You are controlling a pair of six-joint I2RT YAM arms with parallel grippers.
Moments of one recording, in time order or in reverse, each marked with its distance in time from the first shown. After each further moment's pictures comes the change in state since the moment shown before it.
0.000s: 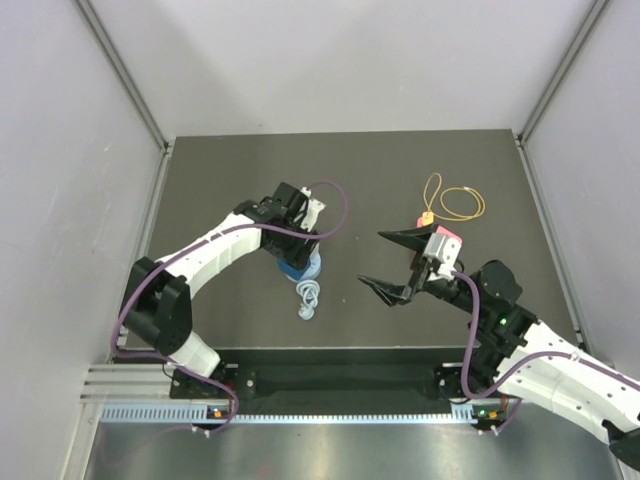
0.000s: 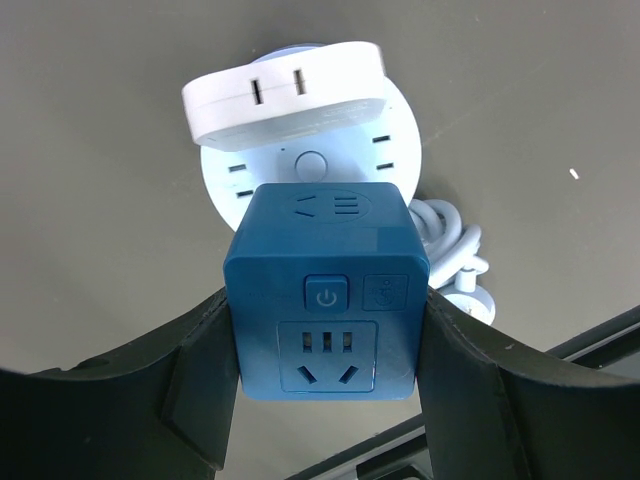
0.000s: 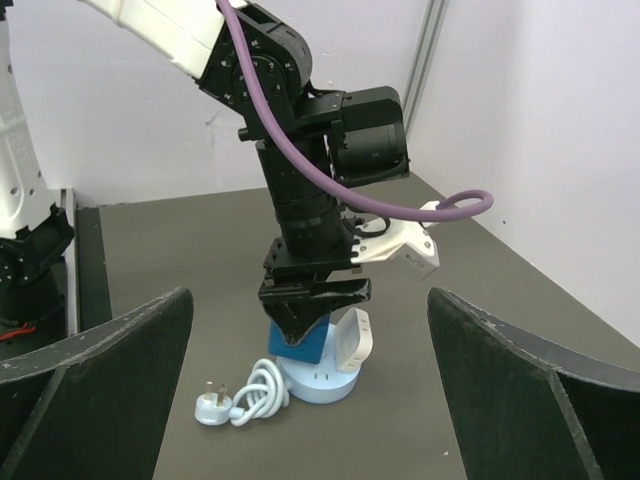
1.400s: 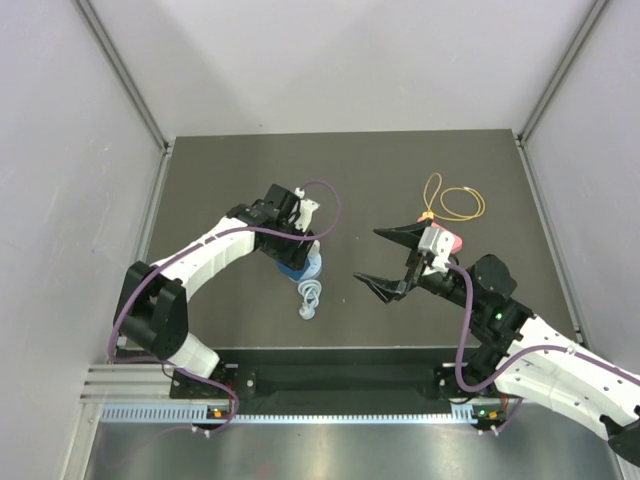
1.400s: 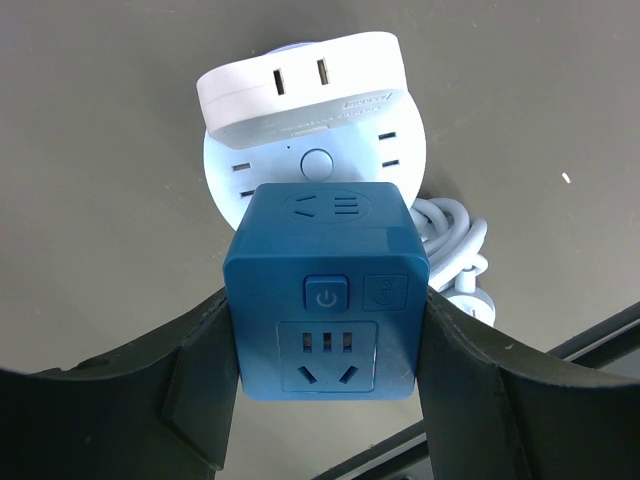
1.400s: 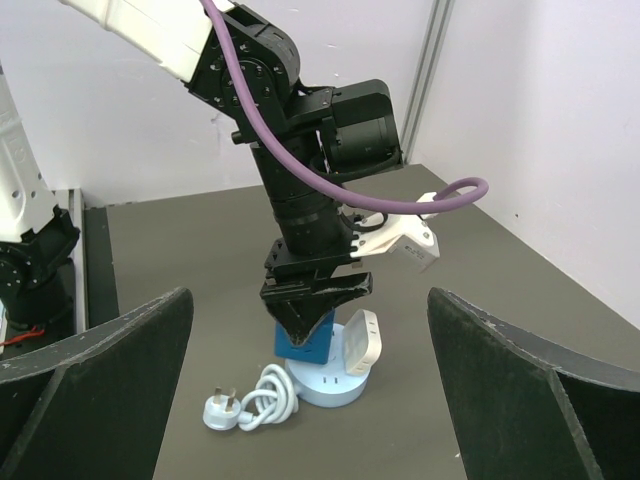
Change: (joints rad) left arm 0.040 -0.033 -0.064 0.060 0.067 0.004; right arm 0.000 0.054 0.033 0.007 -0.008 0.024
